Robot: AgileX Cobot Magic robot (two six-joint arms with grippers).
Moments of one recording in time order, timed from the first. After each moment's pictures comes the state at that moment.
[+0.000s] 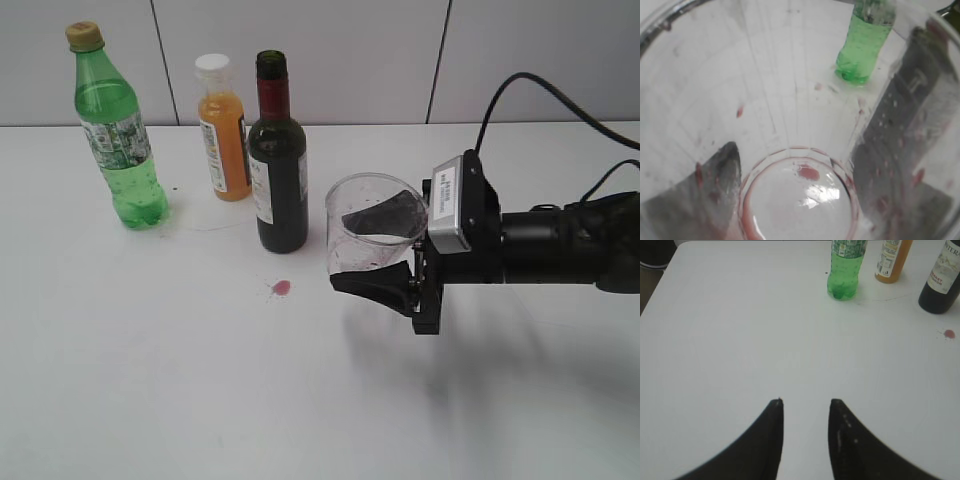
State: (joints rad) left arm -0.08 -0.01 -0.47 -0.09 1.09 -0.01; right arm 0.24 1.99 -0.74 -1.25 -1.15 0.19
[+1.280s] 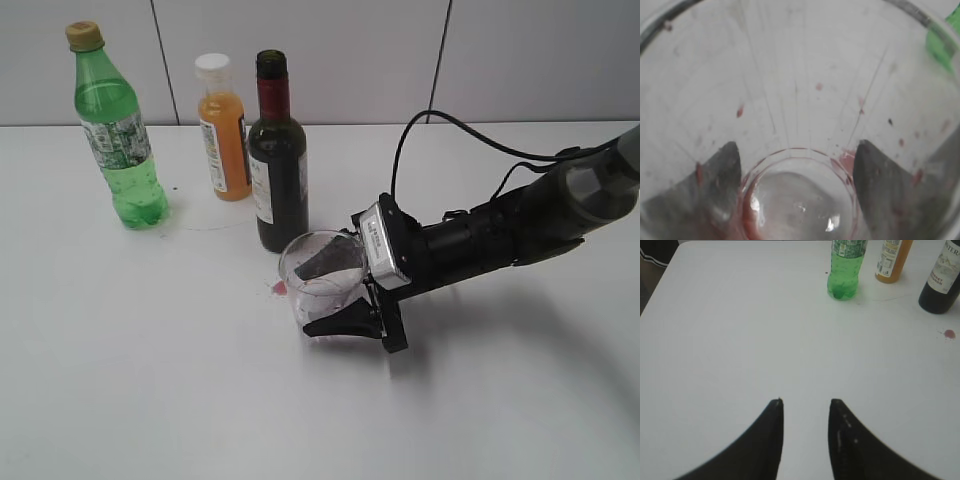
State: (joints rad) left arm -0.08 -0.01 -0.47 -0.09 1.09 -0.01; right arm 0.34 2.31 -1.13 -1.58 -1.13 0.33
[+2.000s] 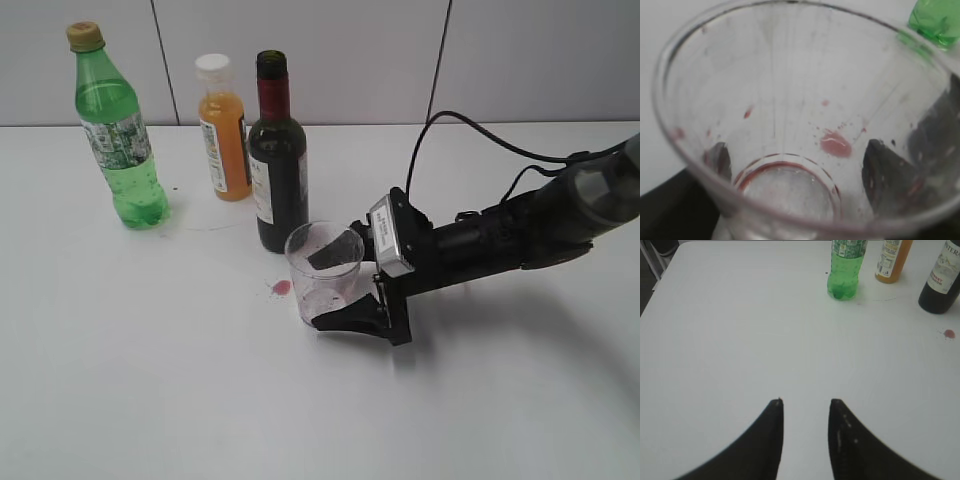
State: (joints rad) left arm -0.08 -0.01 -0.47 -0.09 1.09 -0.01; right arm 0.32 2.32 -1.13 -1.53 -1.10 0.35
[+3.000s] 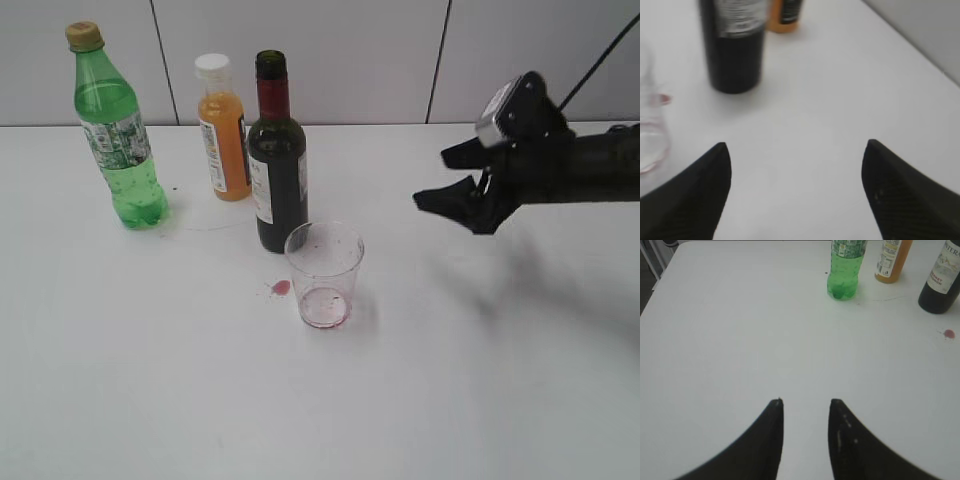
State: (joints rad) left arm -0.08 -0.01 -0.47 -0.09 1.09 -0.01; right arm 0.10 1.96 -0.94 -1.42 -0.84 0.61
